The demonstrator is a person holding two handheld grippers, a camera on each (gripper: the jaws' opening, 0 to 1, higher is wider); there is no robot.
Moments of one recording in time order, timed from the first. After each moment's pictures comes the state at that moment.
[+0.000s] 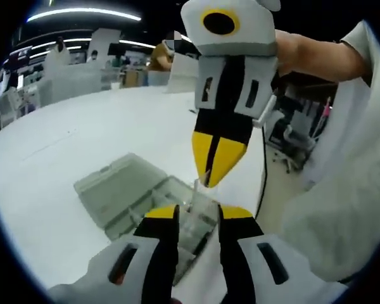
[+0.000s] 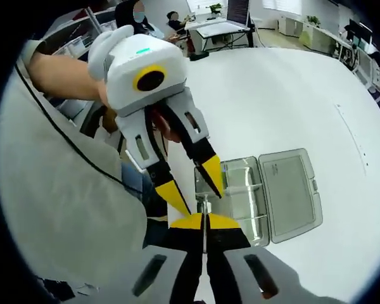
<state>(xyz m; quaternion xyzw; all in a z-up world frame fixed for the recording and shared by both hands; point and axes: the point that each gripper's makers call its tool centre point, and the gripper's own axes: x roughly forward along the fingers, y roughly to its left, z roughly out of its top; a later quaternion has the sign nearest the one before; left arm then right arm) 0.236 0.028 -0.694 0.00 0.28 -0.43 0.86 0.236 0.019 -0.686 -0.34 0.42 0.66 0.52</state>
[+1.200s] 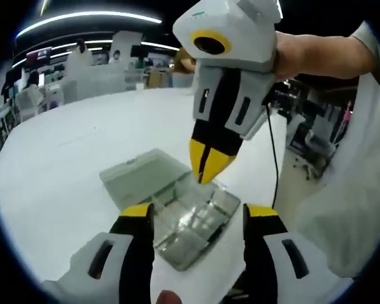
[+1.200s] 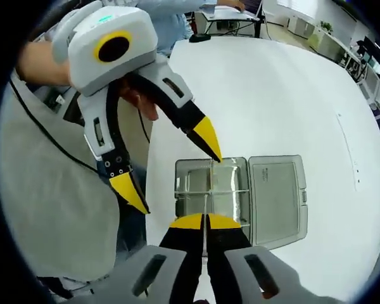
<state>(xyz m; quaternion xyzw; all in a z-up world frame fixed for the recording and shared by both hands) 0.234 0.055 -0.695 0.00 0.27 -0.35 0.89 0.250 0.035 -0.711 -0.42 0.40 0.64 0.50</state>
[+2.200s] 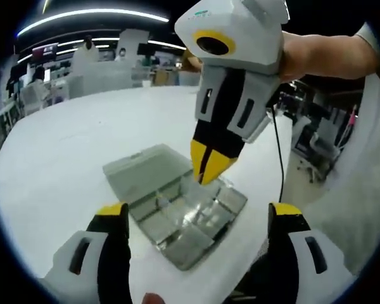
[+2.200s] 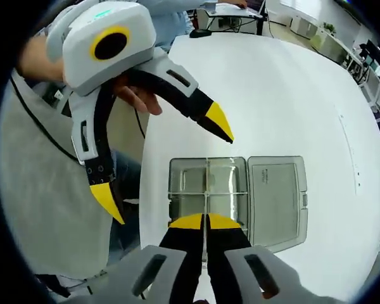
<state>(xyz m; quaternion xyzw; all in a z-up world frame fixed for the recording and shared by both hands) 0.237 0.059 -0.708 -0.01 0.28 -0.34 0.90 0.252 0.040 -0.720 -0.43 0.40 0.64 0.50</state>
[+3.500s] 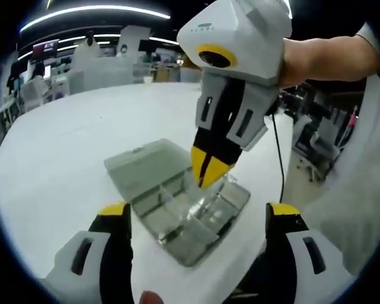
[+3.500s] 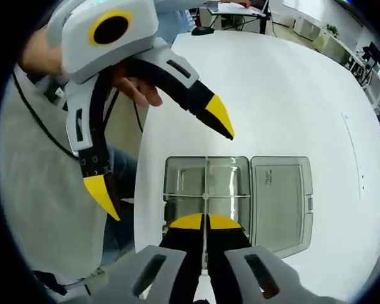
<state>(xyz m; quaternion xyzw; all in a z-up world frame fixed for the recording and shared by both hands) 0.238 0.066 -0.715 -0.01 0.29 -0.34 0.89 0.253 0.044 -0.736 -0.43 0.39 0.65 0.49</state>
